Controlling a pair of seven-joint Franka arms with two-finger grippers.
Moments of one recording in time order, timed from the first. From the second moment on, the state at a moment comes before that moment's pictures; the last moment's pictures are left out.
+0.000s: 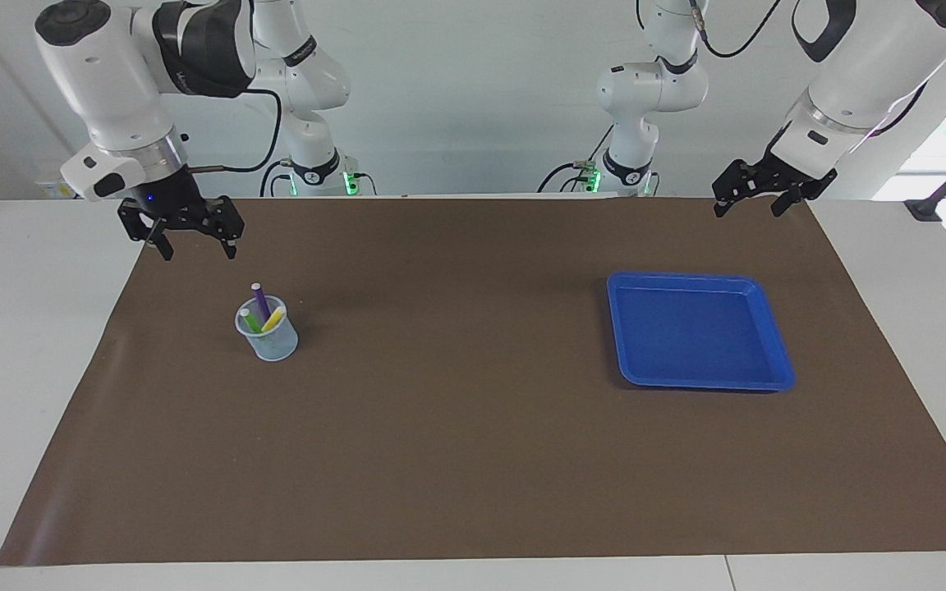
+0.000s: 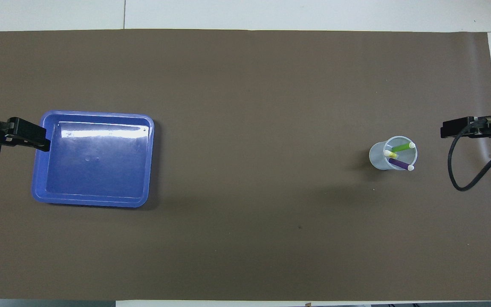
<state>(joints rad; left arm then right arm) -0.03 0.00 -0.06 -1.55 -0.04 1.42 -0.06 0.01 -0.10 -0.05 -1.78 -0.02 1.73 0.01</state>
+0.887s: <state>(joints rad) -0.03 0.00 -0.06 -1.55 -0.04 1.42 -0.06 0.01 -0.10 -0.04 -1.74 -0.02 1.60 0.04</state>
